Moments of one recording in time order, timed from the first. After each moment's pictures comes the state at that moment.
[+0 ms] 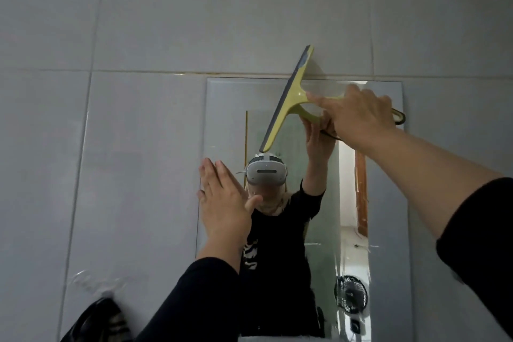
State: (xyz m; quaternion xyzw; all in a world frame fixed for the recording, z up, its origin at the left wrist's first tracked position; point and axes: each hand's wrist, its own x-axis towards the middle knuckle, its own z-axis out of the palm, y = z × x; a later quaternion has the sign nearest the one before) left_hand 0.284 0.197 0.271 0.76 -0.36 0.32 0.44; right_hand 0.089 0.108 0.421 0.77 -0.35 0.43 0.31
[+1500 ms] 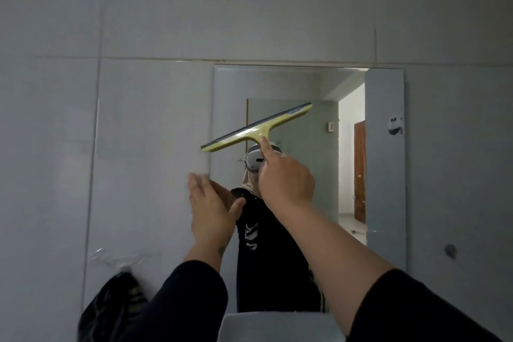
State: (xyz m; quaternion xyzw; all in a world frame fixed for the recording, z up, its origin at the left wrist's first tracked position) left_hand 0.315 0.219 0.227 0.72 -0.35 0.21 0.55; right_hand 0.187 0.176 0.299 0.81 -0.31 0.50 0.03
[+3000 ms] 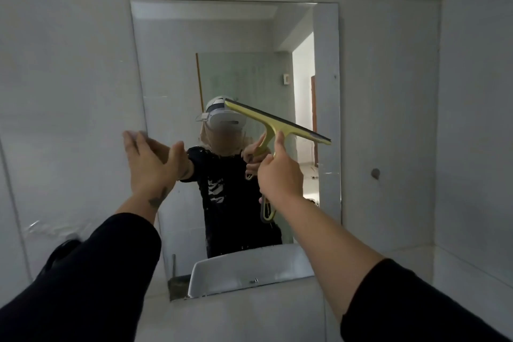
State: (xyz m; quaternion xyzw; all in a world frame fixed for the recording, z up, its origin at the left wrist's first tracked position) left_hand 0.324 0.218 0.225 0.70 -0.37 0.19 0.58; right_hand 0.116 0.149 0.219 0.73 -0.39 0.50 -0.26
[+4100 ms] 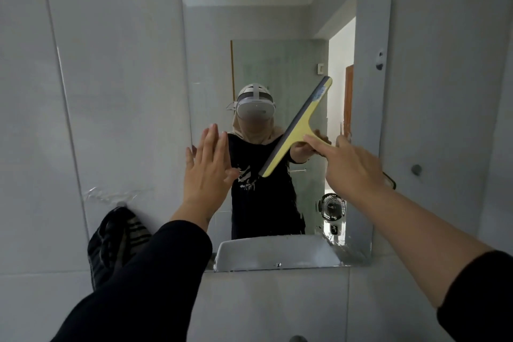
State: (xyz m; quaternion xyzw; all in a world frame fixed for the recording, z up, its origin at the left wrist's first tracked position) left_hand 0.304 0.229 0.177 0.76 -0.48 0.37 0.24; right_hand 0.062 0.125 0.211 0.84 -0.39 0.36 0.13
